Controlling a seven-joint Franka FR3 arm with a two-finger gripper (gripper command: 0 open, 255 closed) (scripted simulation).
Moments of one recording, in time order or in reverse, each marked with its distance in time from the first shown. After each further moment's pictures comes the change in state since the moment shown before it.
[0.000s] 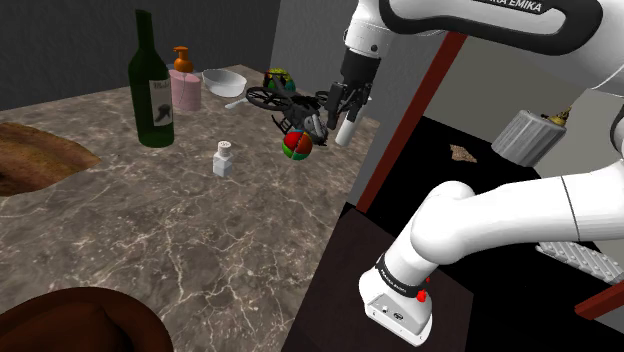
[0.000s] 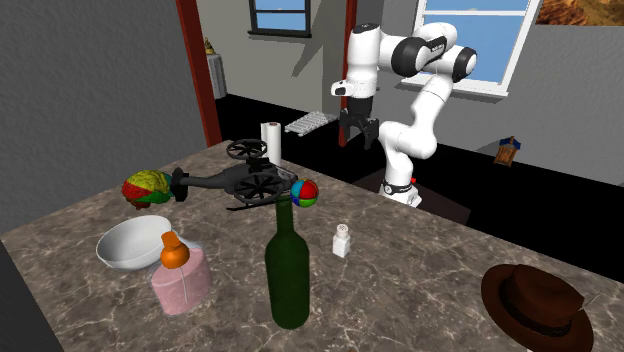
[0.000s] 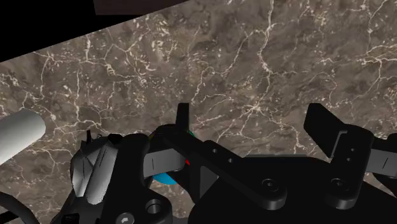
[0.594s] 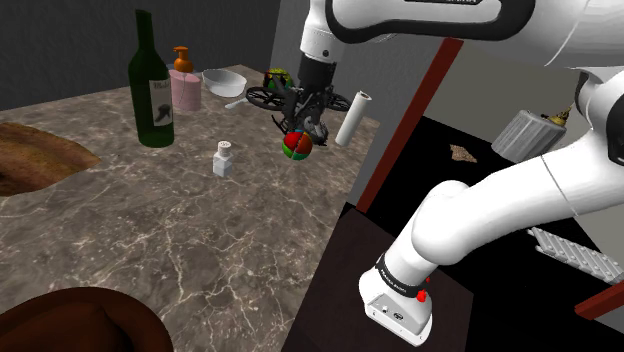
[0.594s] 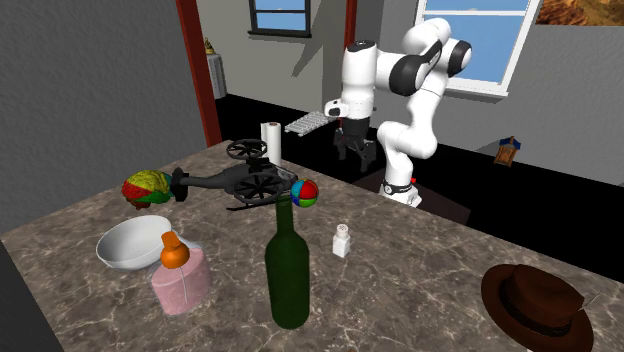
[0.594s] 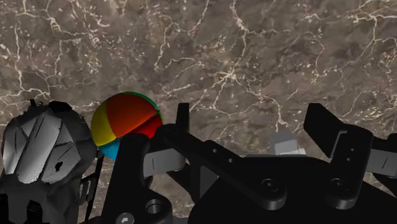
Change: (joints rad) arm 0.028 0.226 0.083 0.072 0.045 0.164 0.080
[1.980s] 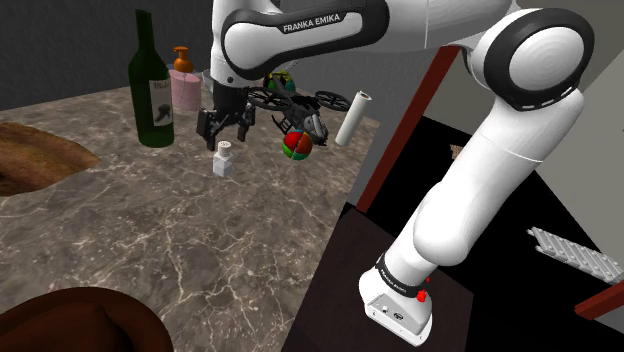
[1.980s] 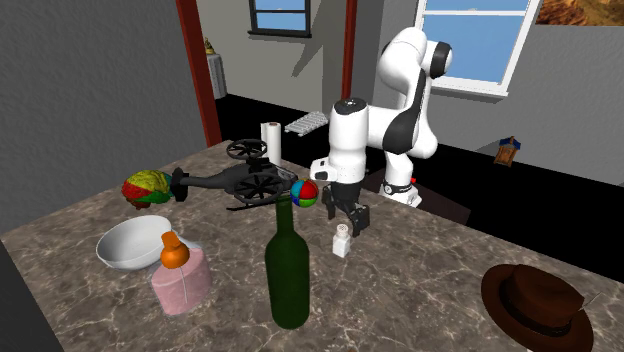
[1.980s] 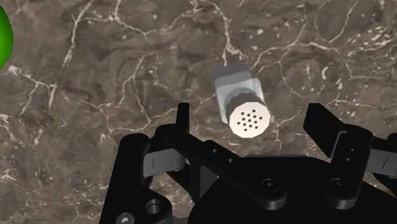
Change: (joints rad) arm 0.044 0.531 0.135 0.268 -0.049 0.283 0.175
